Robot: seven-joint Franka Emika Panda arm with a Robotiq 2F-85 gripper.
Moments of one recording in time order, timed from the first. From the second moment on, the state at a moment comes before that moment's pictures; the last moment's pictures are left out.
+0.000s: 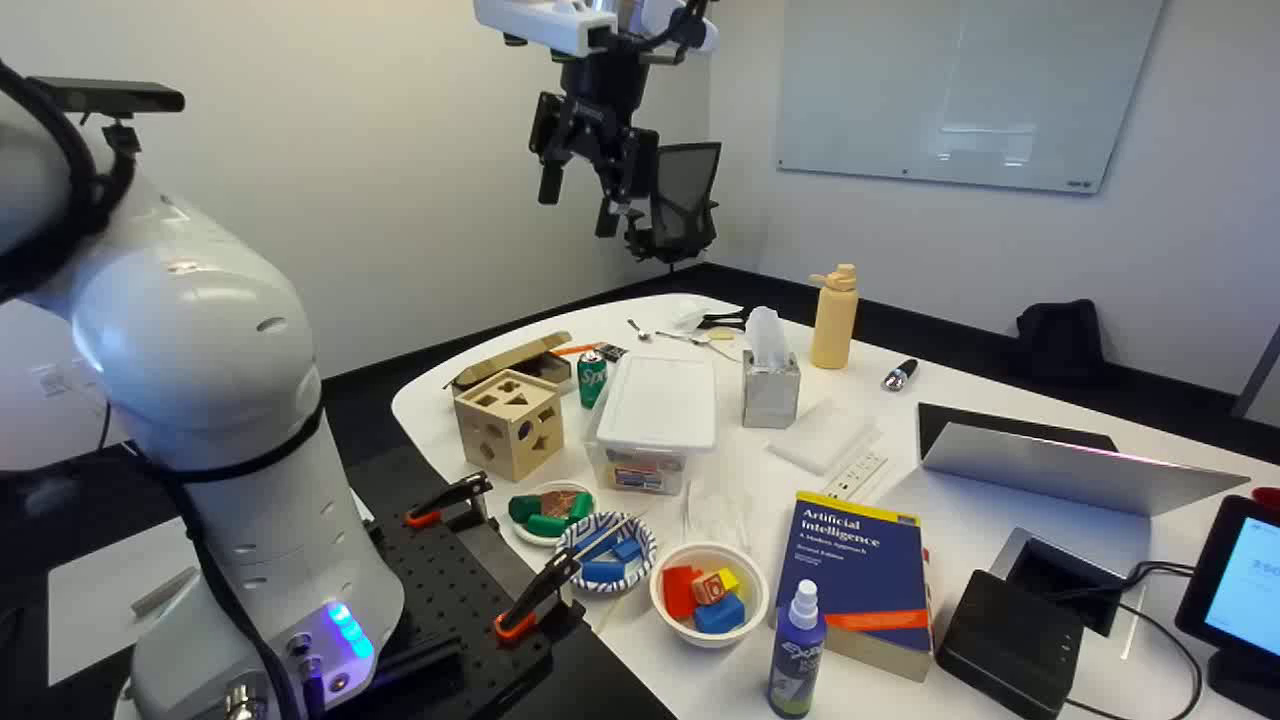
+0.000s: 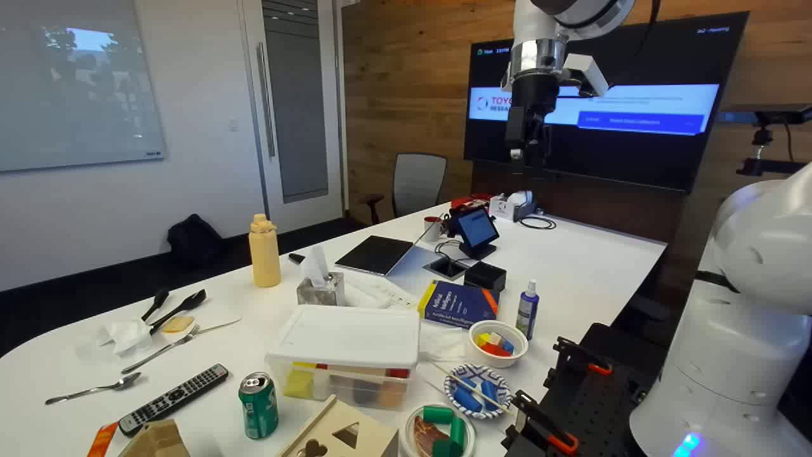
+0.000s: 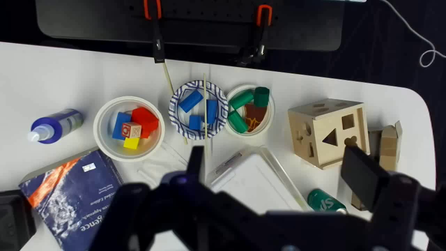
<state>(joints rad) 0.00 -0.61 -0.21 -2.43 0.07 1.64 -0.21</state>
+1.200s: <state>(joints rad) -0.03 -0.40 -0.13 -2.73 0.08 2.22 -0.01</state>
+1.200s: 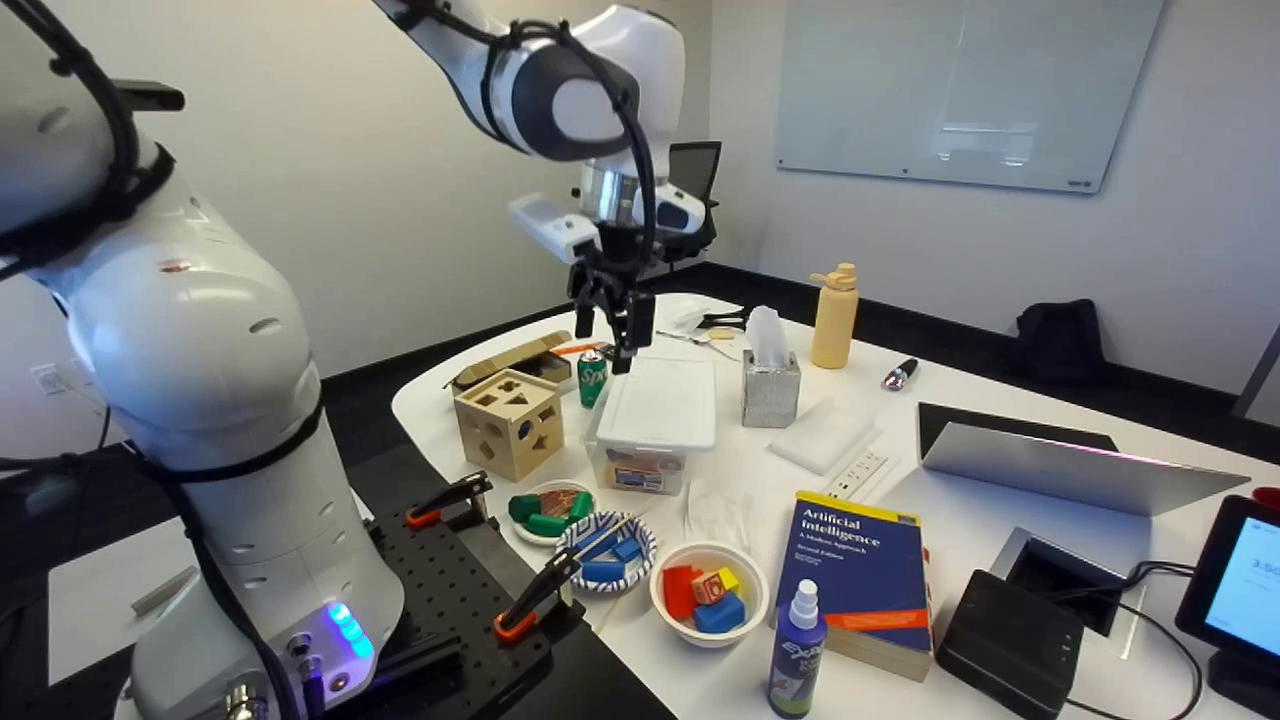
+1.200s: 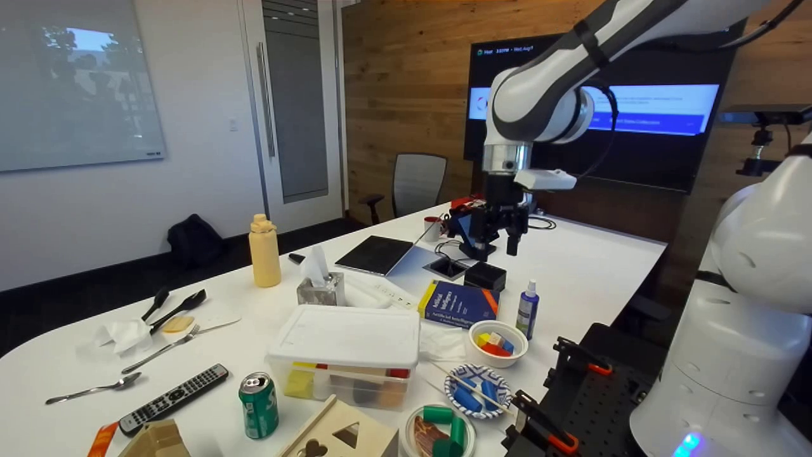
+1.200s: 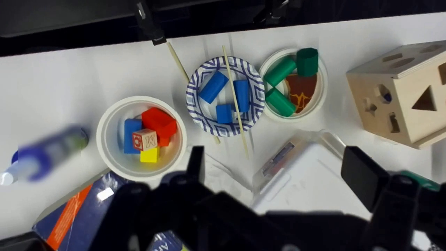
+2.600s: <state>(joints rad) -0.08 0.42 0.00 -2.63 0.29 2.72 -0.08</state>
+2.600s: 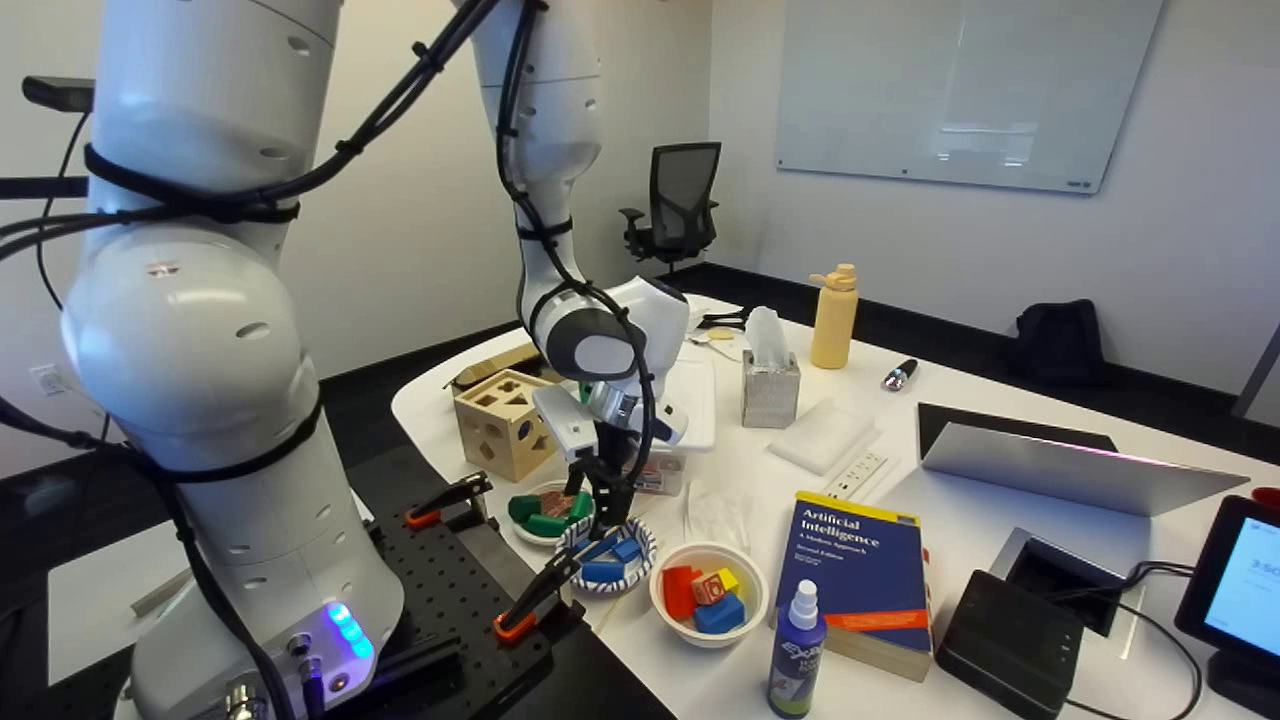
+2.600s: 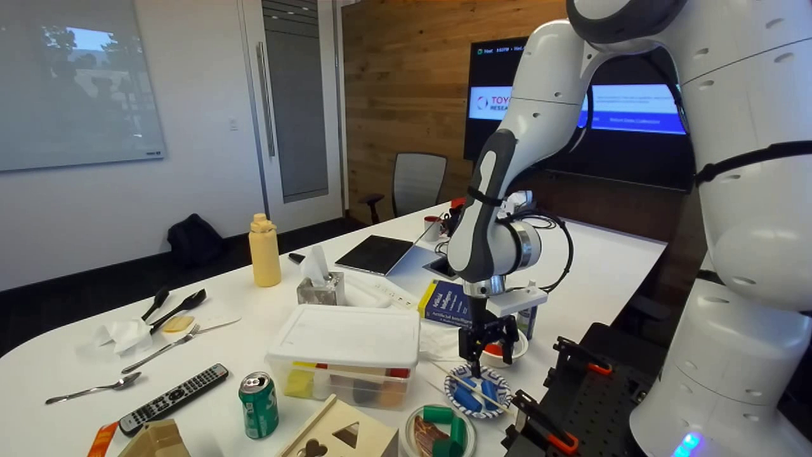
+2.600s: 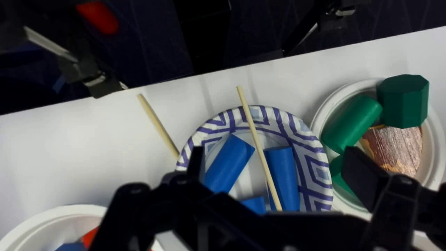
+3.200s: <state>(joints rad) -0.08 0.59 0.03 -2.55 0.16 2.81 -0.09</state>
